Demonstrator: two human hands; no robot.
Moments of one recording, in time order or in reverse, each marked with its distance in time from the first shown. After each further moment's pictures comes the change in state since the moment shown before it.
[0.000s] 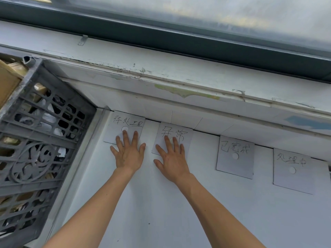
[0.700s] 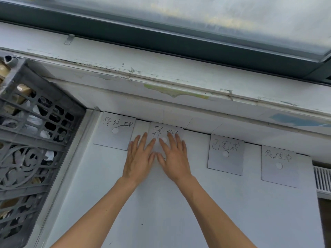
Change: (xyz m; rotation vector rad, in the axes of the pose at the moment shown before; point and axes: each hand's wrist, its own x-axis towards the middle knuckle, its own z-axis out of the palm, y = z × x) left_hand -0.031 0.037 0.013 -0.136 0.191 0.491; right_hand -0.017 0.022 -0.010 0.162 0.268 0.057
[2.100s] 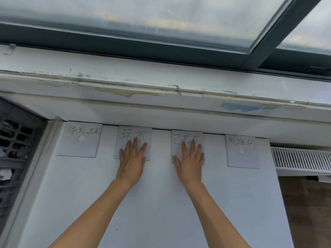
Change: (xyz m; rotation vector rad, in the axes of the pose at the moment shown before) left_hand 0.011 0.063 0.039 0.046 -0.152 0.020; right_hand -0.069 0.113 -0.036 -0.041 0.017 0.514
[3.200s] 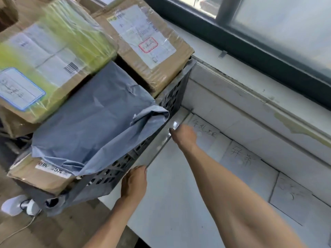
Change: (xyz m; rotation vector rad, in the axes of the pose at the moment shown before) left_hand -0.228 -0.238 -0.085 -0.314 0.273 -0.759; right_hand -0.052 -0.441 0.065 -0.063 -0.256 -0.350
